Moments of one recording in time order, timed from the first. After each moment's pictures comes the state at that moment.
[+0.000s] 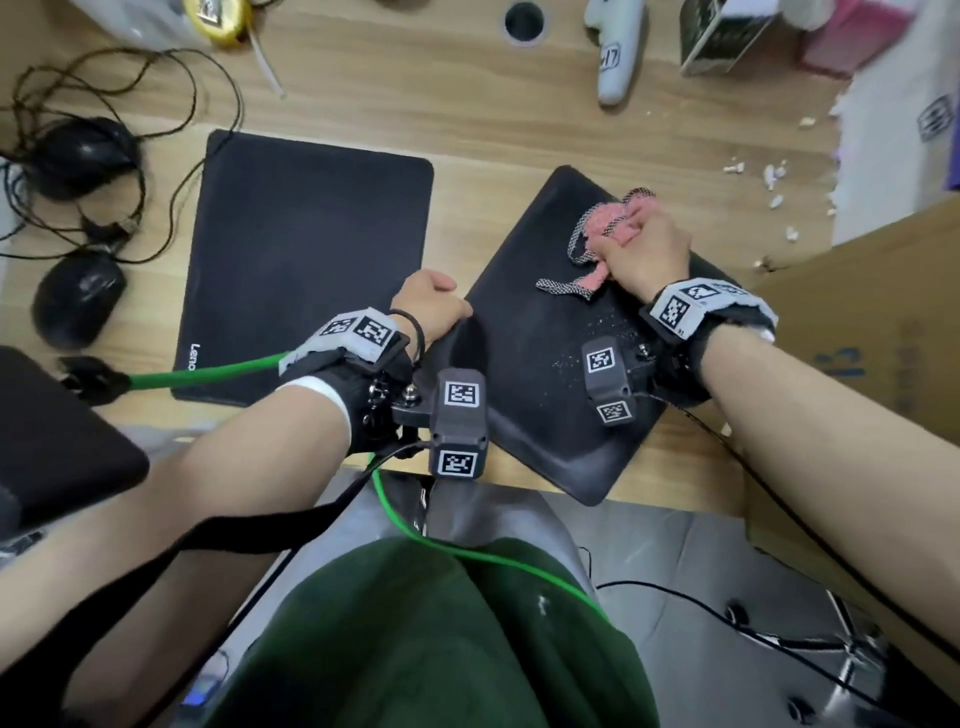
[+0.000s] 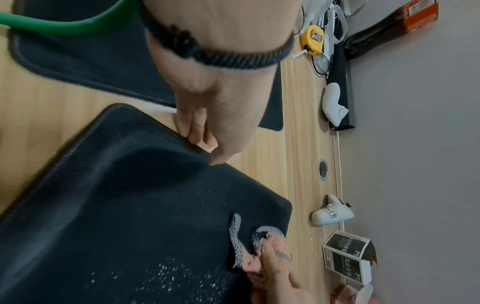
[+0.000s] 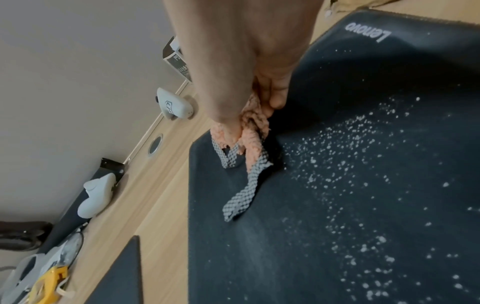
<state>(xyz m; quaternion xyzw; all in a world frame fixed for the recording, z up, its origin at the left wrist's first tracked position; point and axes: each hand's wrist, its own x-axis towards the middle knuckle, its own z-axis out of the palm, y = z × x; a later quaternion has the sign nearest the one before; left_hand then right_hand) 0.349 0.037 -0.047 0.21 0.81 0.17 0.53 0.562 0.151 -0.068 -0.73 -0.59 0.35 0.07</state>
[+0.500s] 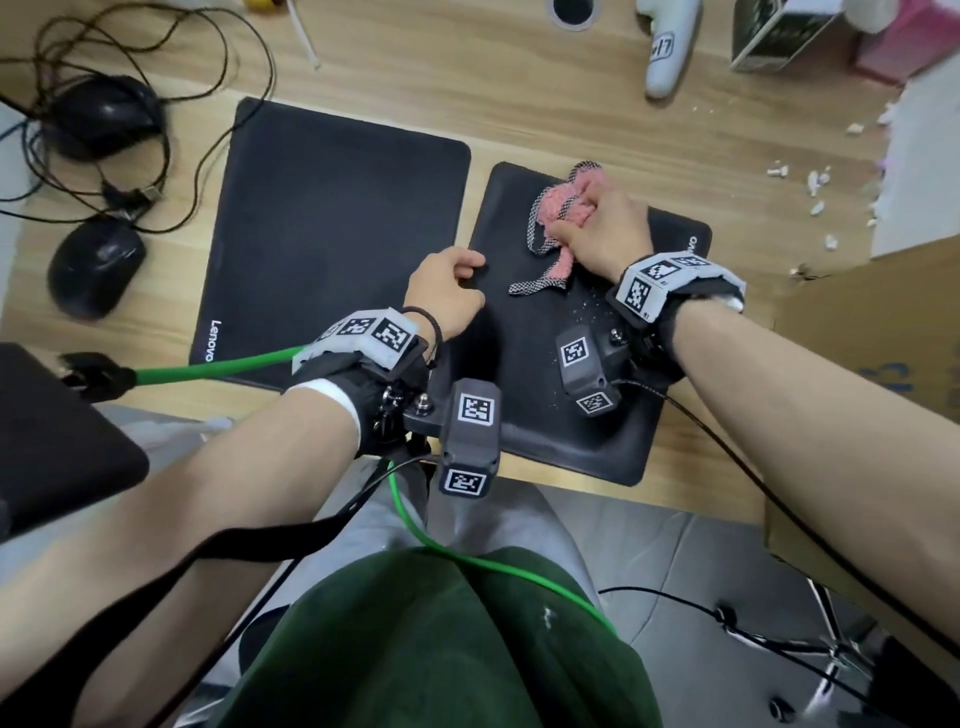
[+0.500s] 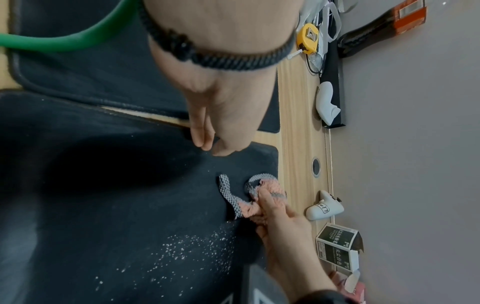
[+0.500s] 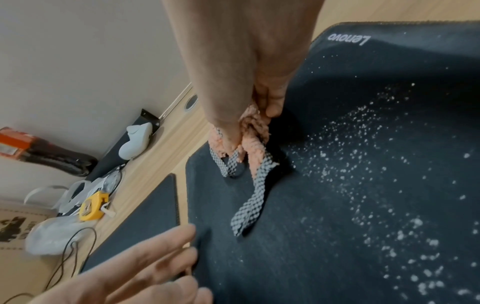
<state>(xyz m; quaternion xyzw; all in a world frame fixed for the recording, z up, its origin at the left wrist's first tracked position) 0.334 0.026 -0.041 0.32 0.79 0.23 0.48 0.486 0.147 -0.056 -0.66 -0.65 0.36 0.01</state>
